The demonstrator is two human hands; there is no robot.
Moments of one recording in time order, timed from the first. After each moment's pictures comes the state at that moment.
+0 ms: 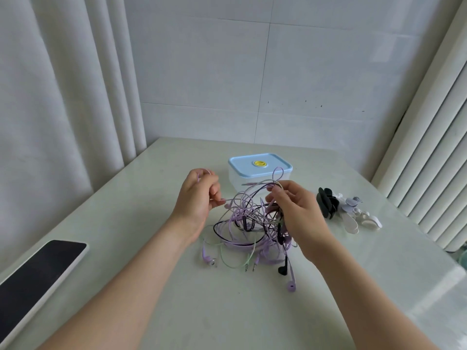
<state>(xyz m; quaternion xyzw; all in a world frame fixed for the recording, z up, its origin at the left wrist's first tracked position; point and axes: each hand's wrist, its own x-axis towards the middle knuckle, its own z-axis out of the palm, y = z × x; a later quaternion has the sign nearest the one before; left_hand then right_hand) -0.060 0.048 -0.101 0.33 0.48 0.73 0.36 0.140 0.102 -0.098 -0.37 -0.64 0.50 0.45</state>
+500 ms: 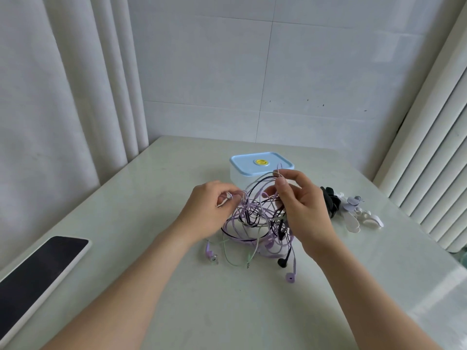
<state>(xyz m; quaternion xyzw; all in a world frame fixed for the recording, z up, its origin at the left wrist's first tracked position) -0.061 0.039 -0.112 0.63 0.62 0.46 0.06 0.143 0.100 -0.097 -0.31 -0.66 0.47 0.50</state>
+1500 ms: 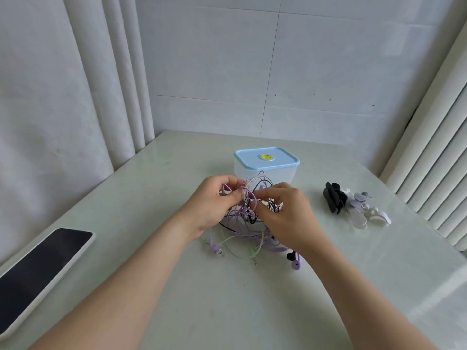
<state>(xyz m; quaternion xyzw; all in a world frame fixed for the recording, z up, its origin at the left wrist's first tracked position) -0.062 0.044 -0.117 0.51 0.57 0.55 0.34 0.121 0.098 -0.114 -0.38 -0.81 0.25 0.37</state>
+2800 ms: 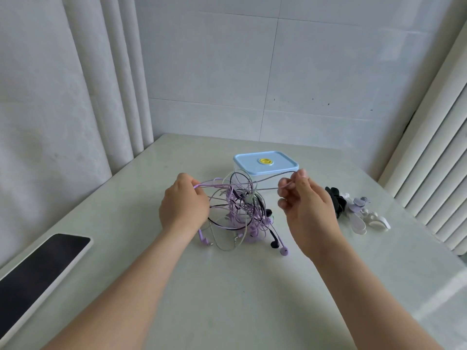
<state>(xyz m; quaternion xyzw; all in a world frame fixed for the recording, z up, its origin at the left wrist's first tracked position) -0.080 0.033 -0.110 0.35 0.83 0.43 0.03 0.128 0.098 -0.090 -0.28 -0.47 0.64 0.54</state>
